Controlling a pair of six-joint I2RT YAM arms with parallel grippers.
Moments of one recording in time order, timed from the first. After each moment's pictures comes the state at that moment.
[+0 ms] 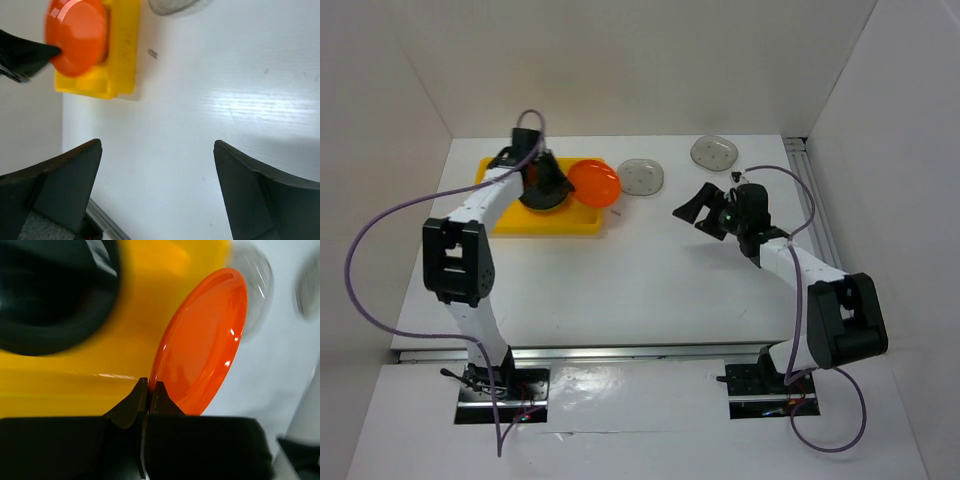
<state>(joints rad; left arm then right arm) -0.15 1.89 1.56 -0.50 0.26 -0.63 0.21 1.41 0.78 0.18 -0.41 0.76</state>
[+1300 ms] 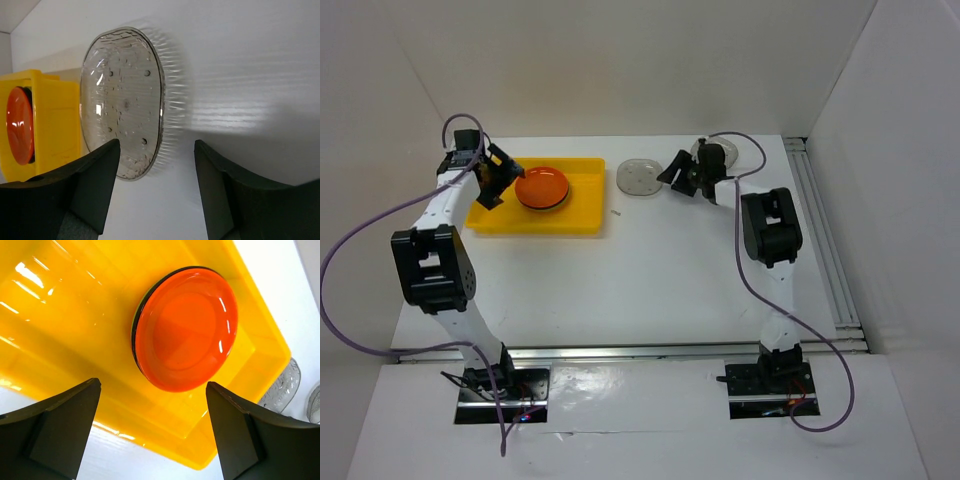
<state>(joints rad) 0.17 1.84 1.51 -0.55 0.03 -0.76 0.21 2.31 1.59 0.16 -0.35 0.69</state>
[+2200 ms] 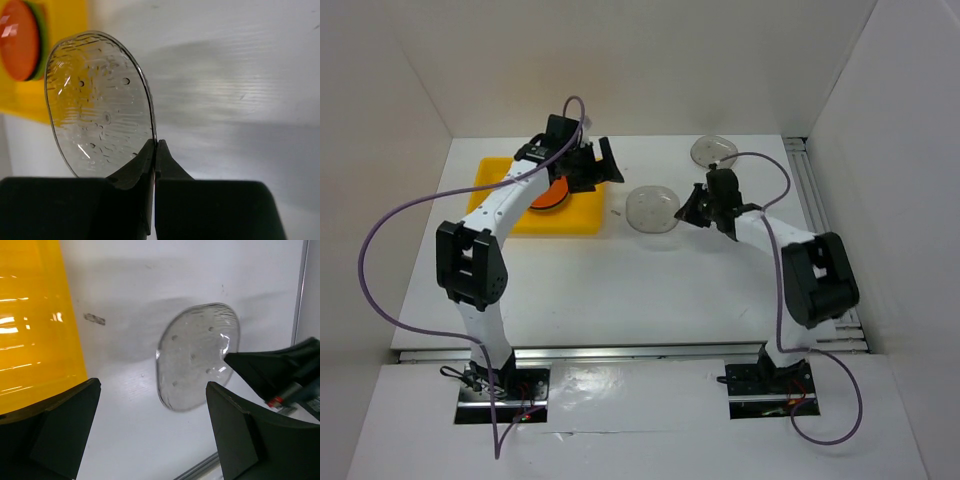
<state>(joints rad) -0.29 1.88 1.74 -0.64 0.27 -0.55 0.31 1.72 1.06 -0.02 -0.17 0.67</state>
